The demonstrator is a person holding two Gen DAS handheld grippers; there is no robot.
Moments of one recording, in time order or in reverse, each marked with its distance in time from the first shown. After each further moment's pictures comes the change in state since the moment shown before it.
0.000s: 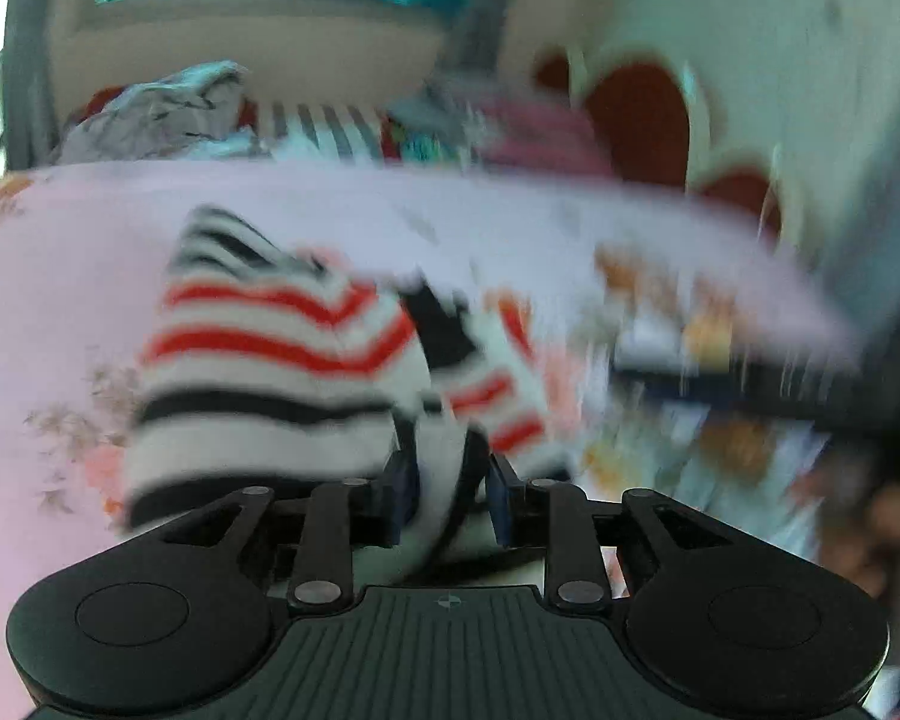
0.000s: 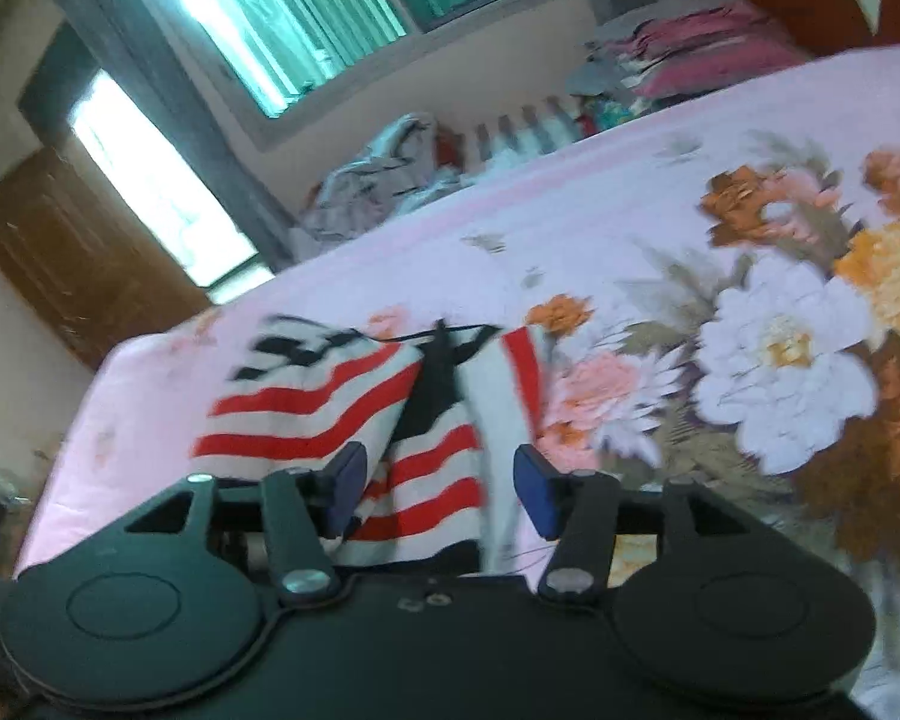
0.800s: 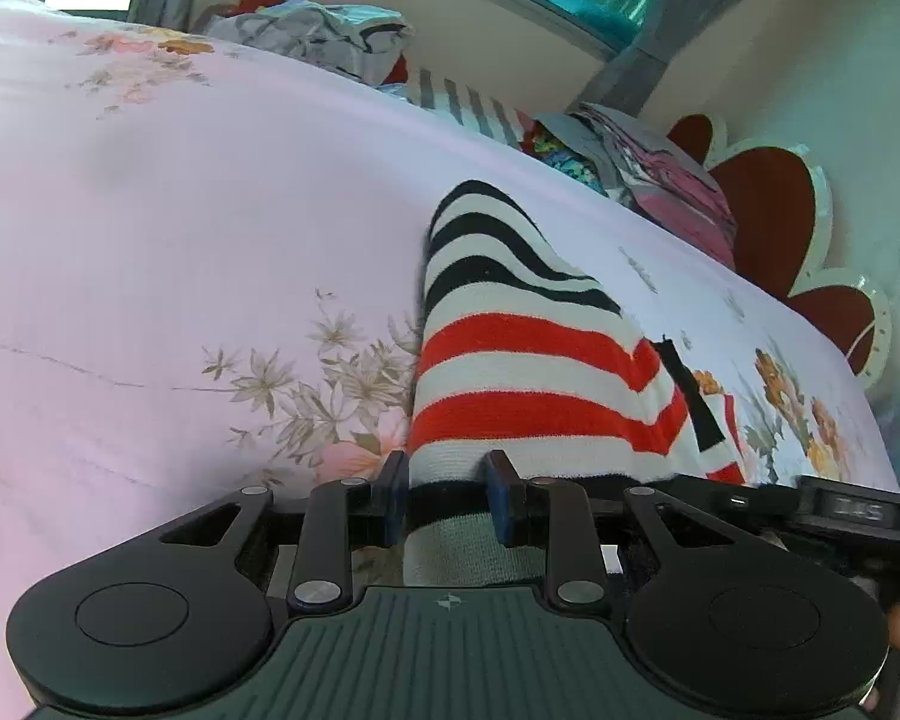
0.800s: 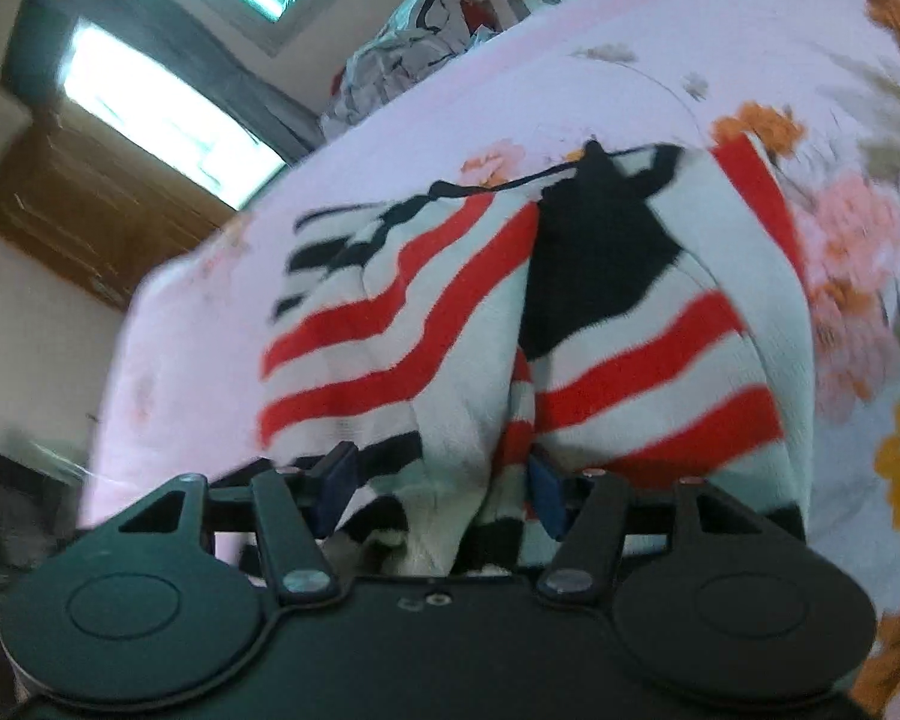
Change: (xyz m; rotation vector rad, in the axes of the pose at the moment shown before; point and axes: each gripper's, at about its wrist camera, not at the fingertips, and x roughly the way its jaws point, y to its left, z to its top) left arm 0.076 0.131 -0.007 -0.250 0.045 0.071; right arm 0.135 0.071 -0.010 0.021 0.226 -0.021
